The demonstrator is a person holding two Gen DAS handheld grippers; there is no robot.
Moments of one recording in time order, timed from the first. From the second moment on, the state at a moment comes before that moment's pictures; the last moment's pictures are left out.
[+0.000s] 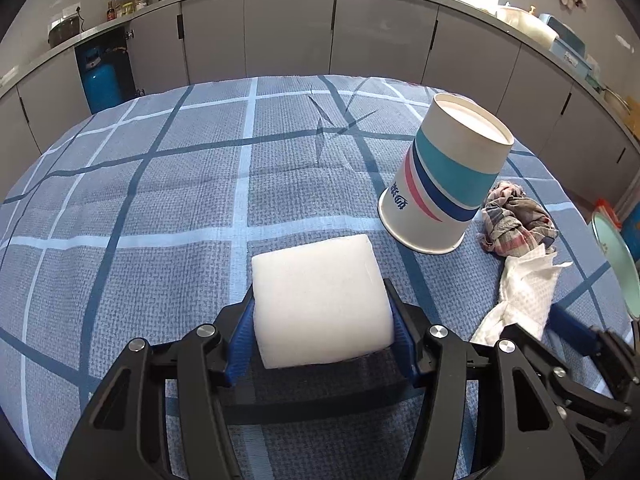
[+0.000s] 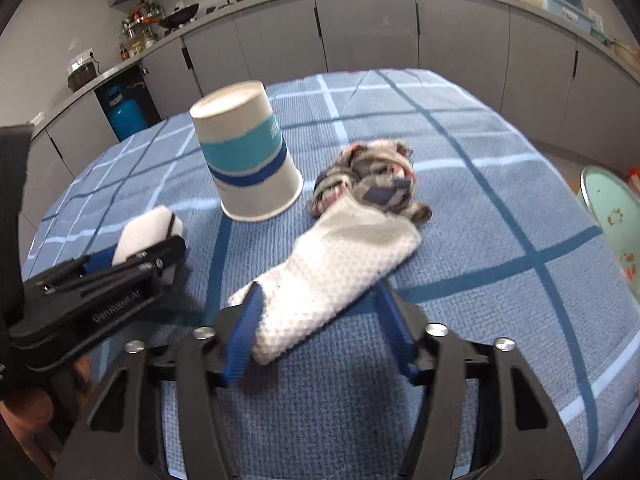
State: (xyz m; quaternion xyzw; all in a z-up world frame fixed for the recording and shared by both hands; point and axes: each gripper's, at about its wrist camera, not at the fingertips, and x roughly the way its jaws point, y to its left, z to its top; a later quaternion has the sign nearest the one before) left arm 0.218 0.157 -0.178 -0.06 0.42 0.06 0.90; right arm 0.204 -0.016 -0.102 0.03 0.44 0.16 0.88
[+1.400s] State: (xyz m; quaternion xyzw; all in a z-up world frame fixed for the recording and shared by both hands) left arm 0.187 0.134 -0.164 -0.03 0.40 0.08 0.91; right arm 0.132 -0.084 -0.061 0.04 0.36 0.18 0.91
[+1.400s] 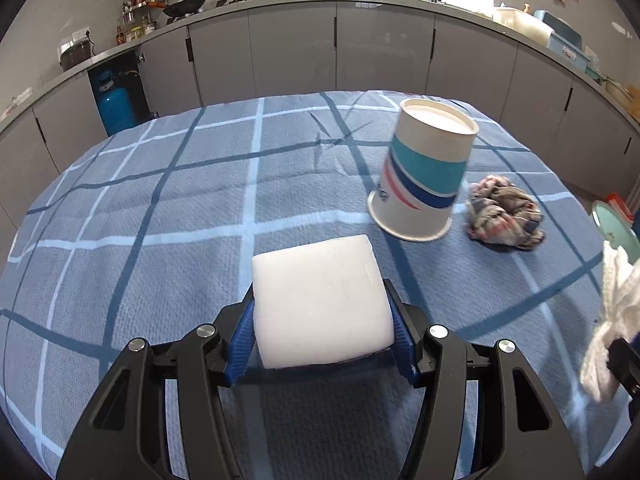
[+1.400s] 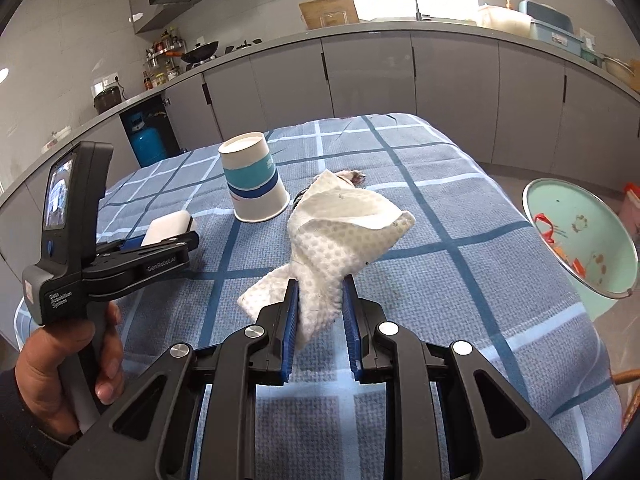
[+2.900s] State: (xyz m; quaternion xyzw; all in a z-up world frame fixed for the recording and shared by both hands) left arm 0.188 -0.051 -0.093 0.06 0.34 -0.10 0.93; right arm 0.125 -0.238 -0.045 0.12 0.33 0.05 0.94
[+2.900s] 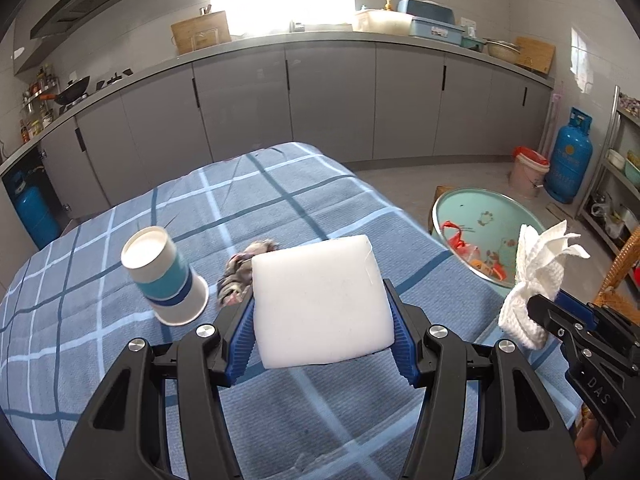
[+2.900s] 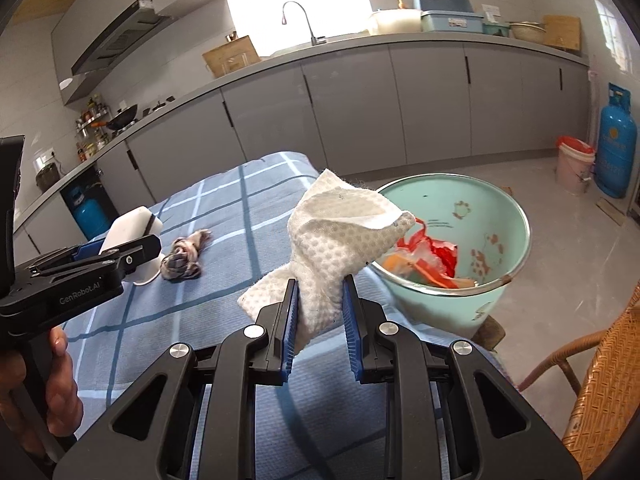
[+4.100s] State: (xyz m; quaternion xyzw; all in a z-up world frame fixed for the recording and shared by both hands) left arm 0.236 -0.187 -0.083 0.12 0.32 -0.21 0.92; right arm 0.171 -0.347 -0.045 0.13 0.32 -0.03 0.94
